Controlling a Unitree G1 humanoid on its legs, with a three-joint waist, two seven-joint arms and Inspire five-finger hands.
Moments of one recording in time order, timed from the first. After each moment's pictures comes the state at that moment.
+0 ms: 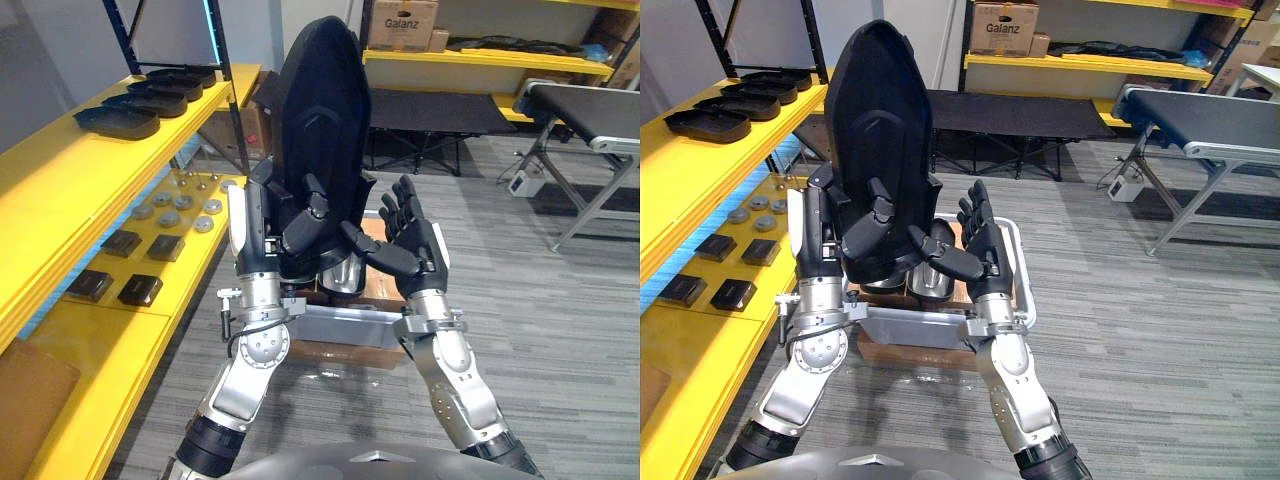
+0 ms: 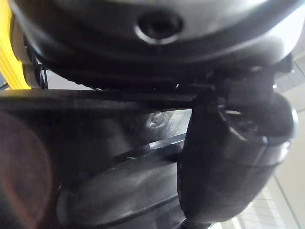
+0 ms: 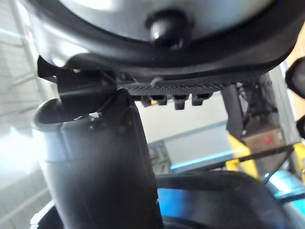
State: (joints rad) left arm 0.01 0.14 -0.33 -0.24 0.35 -0.13 0.57; right arm 0.11 -0.16 0.28 -0.20 0.47 -0.23 -0.08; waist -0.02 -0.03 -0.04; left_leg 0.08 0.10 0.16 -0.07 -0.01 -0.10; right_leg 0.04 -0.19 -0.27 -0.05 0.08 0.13
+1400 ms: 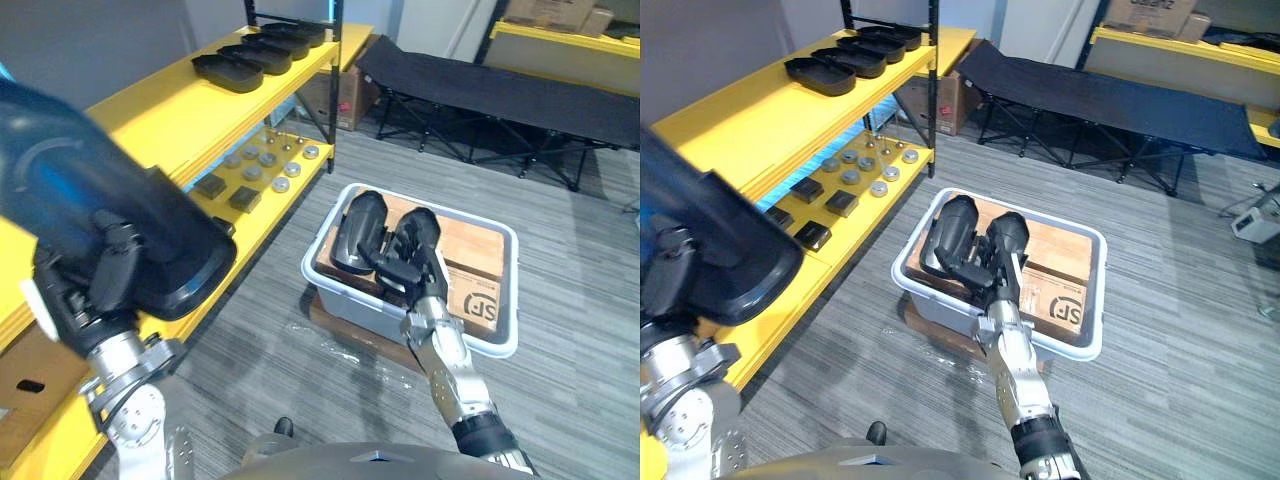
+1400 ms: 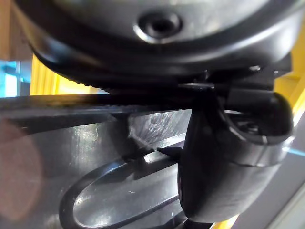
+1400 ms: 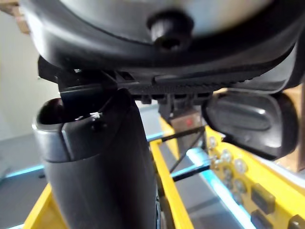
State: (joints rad) left arm 0.42 -0.03 0.28 -0.47 -0.27 -0.33 0.34; right arm -0.07 -0.09 0.13 0.25 0.36 -0.18 -0.11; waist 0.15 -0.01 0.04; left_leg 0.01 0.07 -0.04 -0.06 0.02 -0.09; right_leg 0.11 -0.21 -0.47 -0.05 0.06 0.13
